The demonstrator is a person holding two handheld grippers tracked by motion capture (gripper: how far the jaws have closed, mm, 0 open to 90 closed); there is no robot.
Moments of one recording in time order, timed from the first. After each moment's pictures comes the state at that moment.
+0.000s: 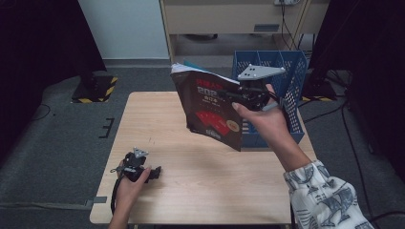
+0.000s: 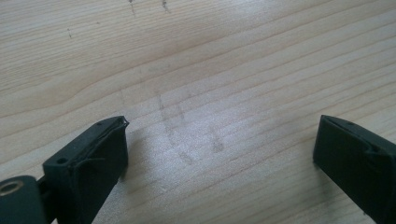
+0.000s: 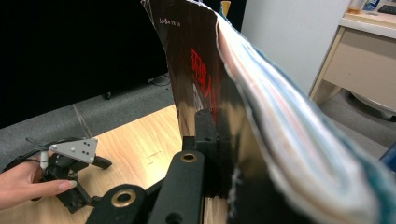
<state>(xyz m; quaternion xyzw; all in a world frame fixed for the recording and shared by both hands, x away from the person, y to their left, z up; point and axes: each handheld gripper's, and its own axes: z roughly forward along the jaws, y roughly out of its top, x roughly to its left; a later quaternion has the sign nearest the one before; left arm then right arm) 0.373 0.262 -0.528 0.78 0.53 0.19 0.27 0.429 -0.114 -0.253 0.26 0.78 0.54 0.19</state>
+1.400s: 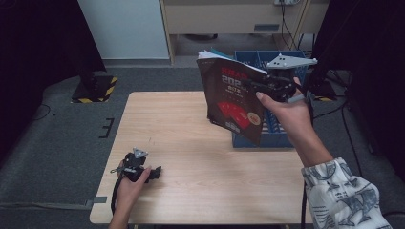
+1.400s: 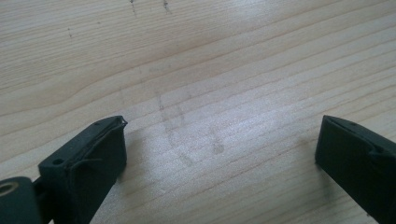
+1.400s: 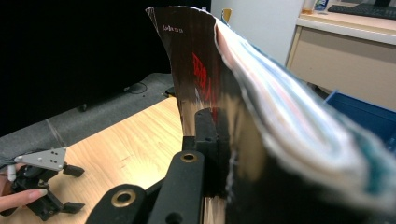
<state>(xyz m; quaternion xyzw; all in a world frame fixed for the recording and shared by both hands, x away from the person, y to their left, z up) 0.373 0.262 -0.530 0.77 0.54 0.20 0.28 0.437 -0.168 -0.236 0.31 0.76 0.54 0.22</state>
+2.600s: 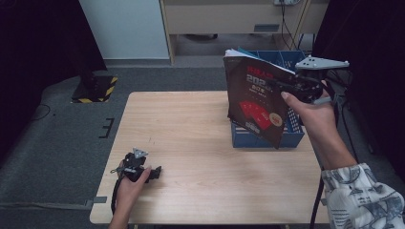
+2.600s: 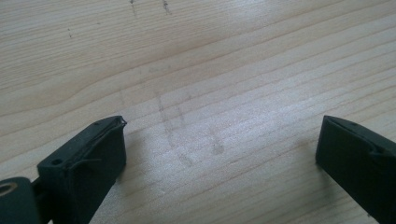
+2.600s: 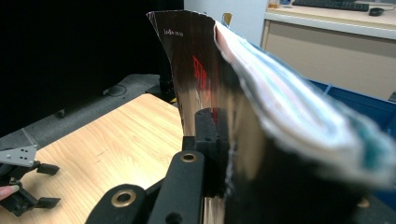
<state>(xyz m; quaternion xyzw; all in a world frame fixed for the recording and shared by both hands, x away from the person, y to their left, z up) 0.373 0.262 -0.530 0.77 0.54 0.20 0.28 0.435 -0.226 -0.239 0.35 0.74 0.53 0.23</state>
